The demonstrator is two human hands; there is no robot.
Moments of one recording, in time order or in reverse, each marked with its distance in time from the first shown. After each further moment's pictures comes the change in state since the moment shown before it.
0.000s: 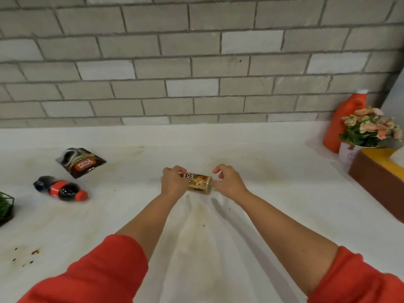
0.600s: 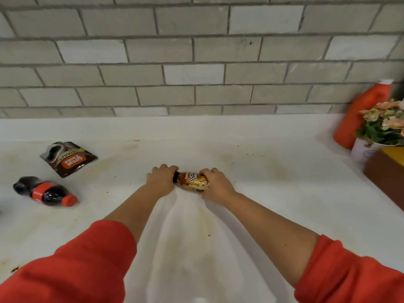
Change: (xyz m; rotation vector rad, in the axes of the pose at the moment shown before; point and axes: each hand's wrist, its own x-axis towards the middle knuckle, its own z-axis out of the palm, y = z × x) left_hand 0.070 -0.039 -0.014 0.813 -0.246 0.182; right_hand 0.047 0.004 0.051 -0.371 -0.166 -0.147
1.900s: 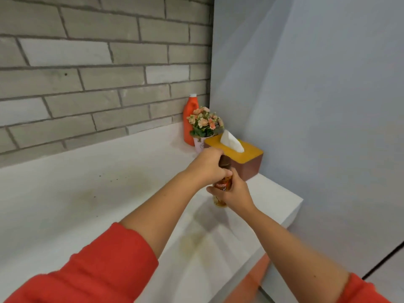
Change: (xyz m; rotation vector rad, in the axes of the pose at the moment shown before) left_hand -0.148 0.397 -0.058 -0.428 -0.055 1.067; right_hand -0.256 0.194 -0.150 0.512 0.811 0.499
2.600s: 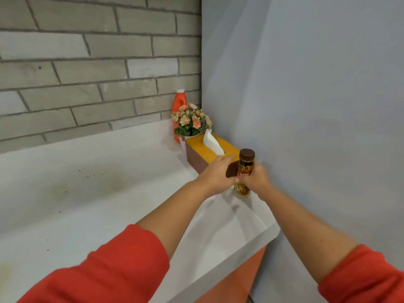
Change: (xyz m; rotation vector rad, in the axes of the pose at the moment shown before) left_hand 0.078 0.060 0.103 -0.051 -0.076 -0.119; right_hand 0.113 0.095 -0.124 -0.098 -0.017 0.215
